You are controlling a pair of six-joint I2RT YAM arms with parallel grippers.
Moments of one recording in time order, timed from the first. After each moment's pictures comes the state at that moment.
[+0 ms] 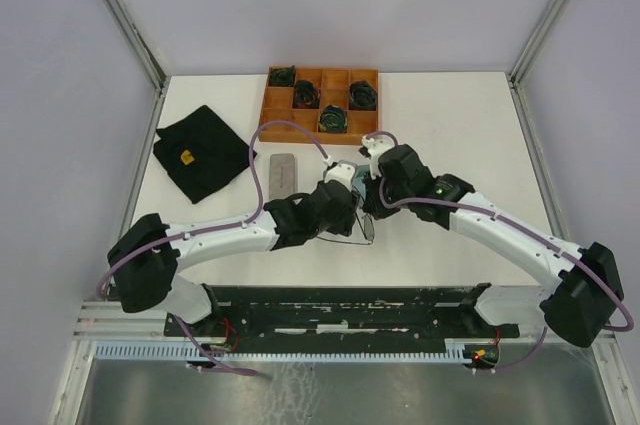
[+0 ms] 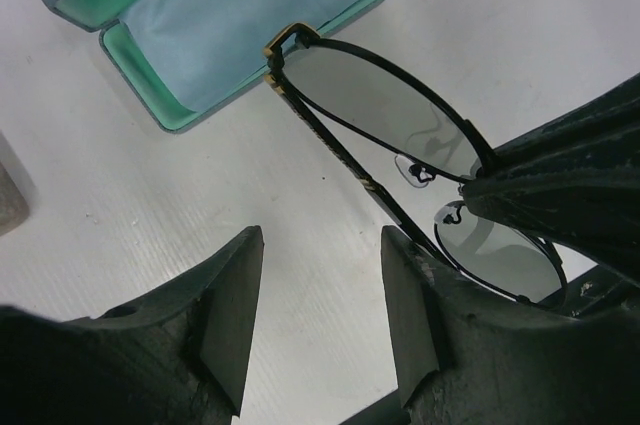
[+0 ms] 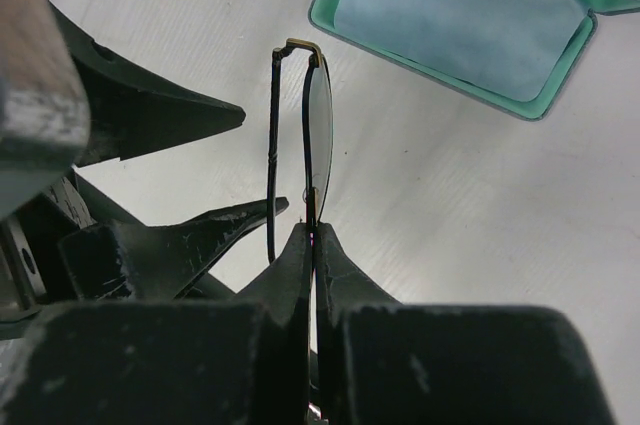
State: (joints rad) left arm -1.06 1.46 0.94 -0.21 -0.33 -0.52; right arm 0.75 1.26 0.98 -0.53 -0.06 0.30
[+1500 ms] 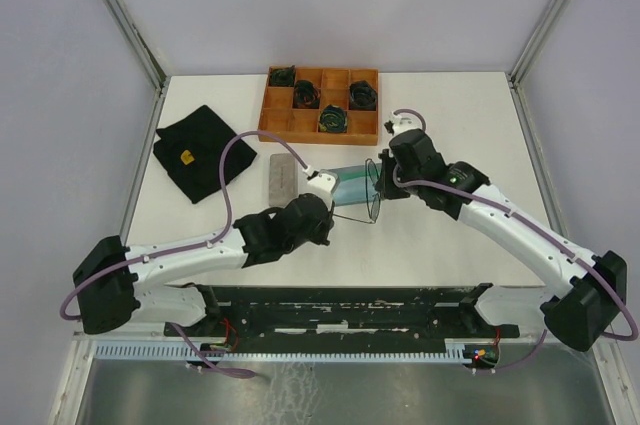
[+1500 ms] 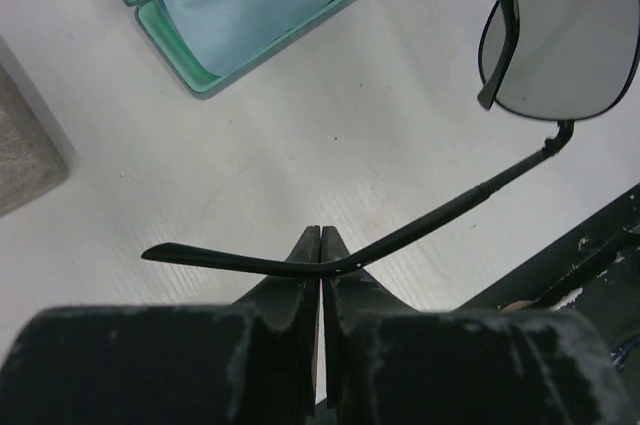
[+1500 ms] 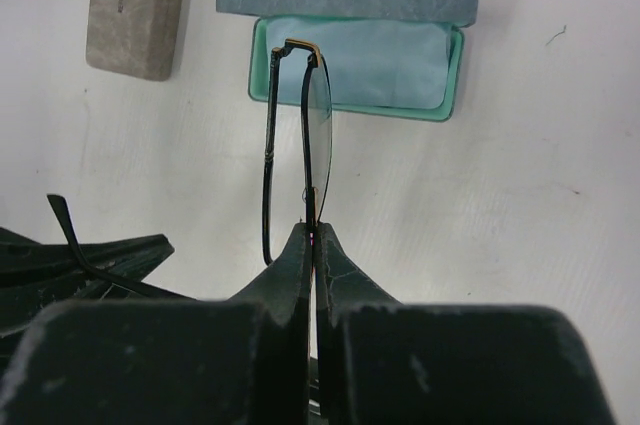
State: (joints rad) left arm -1.08 1.23 0.76 -0.19 -0.35 -0.49; right arm 0.69 1.24 1.11 -0.64 0.15 0.49
